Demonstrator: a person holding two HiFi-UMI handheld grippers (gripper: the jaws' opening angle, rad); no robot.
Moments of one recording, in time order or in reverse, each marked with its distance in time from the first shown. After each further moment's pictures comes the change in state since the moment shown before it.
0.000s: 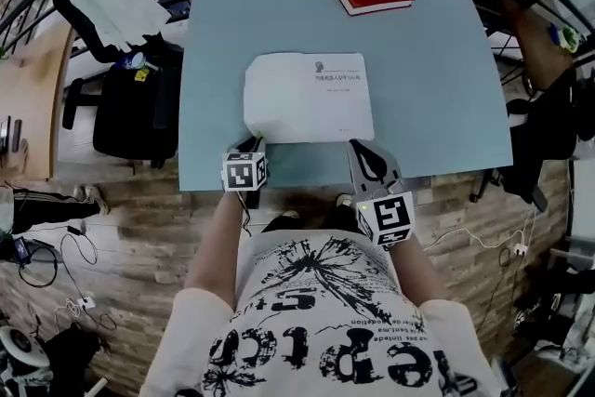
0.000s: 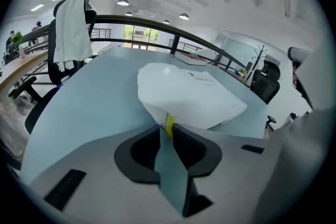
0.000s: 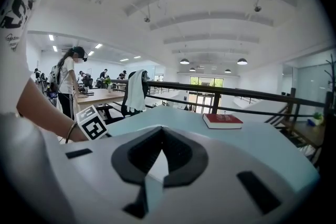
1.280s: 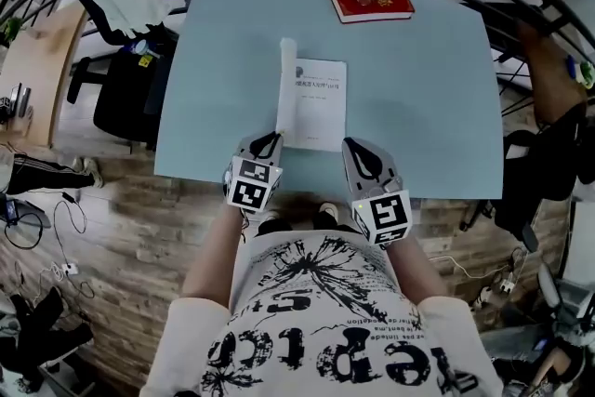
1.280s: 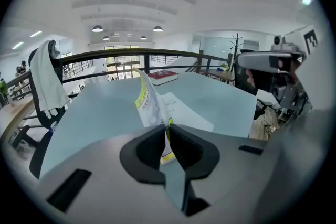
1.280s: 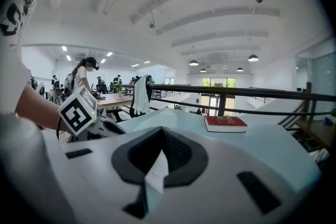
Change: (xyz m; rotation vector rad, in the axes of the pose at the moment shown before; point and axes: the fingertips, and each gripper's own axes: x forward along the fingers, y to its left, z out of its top) left arm -0.023 -0.168 0.072 0.294 -0.153 -0.020; right arm -0.021 -0.093 -0.010 0.005 -0.043 0.158
